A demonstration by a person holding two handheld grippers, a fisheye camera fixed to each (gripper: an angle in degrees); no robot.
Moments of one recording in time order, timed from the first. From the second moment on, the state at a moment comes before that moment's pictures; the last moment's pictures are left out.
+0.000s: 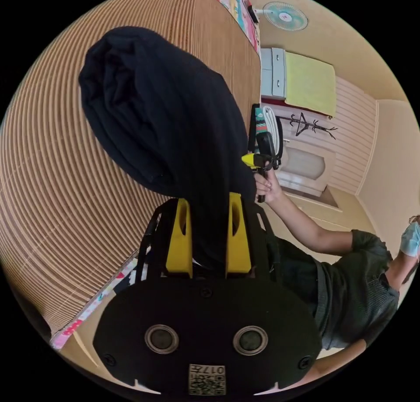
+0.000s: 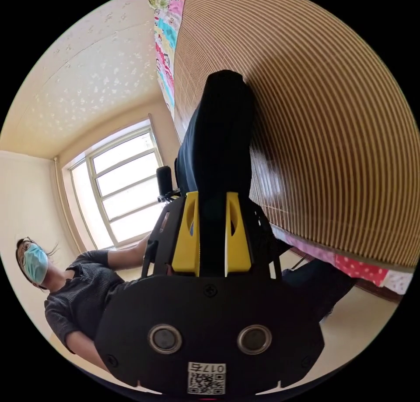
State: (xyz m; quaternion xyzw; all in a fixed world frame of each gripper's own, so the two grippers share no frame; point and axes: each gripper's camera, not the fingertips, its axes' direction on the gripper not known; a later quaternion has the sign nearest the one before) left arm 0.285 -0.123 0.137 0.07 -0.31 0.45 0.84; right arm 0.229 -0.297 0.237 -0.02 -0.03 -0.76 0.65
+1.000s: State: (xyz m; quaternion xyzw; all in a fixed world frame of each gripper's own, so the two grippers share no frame) left arm 0.522 -0.122 0.720 -0.03 -0.30 0.64 0.70; right arm 0.501 -0.196 -0.221 0.40 -0.14 -0.73 0.54
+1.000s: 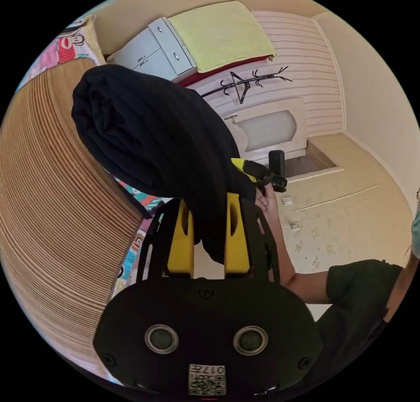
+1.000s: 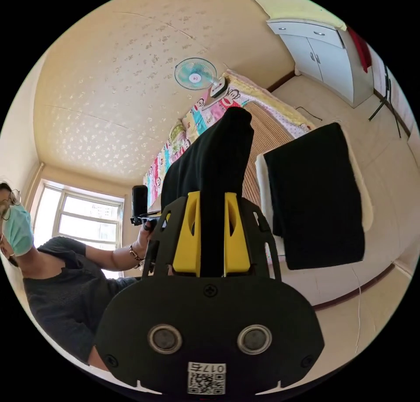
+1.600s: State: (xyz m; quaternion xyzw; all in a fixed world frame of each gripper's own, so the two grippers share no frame) left arm 0.473 -0.161 0.807 -0.08 -0.41 0.63 0.66; right arm 0.536 -0.278 -0.141 0.64 -0.19 -0.47 0.57
